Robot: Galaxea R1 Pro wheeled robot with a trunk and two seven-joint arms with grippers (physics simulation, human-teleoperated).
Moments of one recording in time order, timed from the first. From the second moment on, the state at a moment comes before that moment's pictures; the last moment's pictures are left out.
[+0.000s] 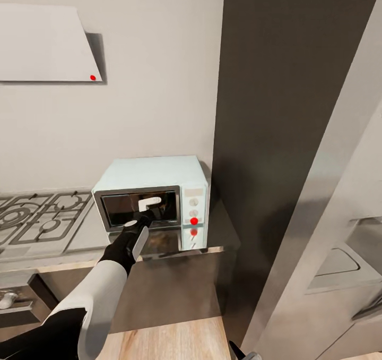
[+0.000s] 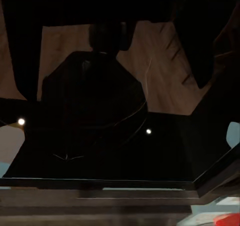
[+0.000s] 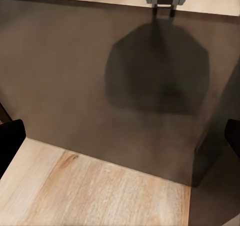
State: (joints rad) left arm -0.90 -0.17 0.16 -0.59 0.00 0.12 0.06; right arm 0.16 -0.30 0.86 -1.53 -0.15 -0.13 -0.41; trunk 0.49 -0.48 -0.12
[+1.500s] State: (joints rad) left arm -0.50 -0.17 0.14 -1.12 0.00 0.25 0.08; right arm 0.17 -0.30 0.86 -1.48 -0.14 -0.12 -0.40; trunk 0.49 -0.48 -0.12
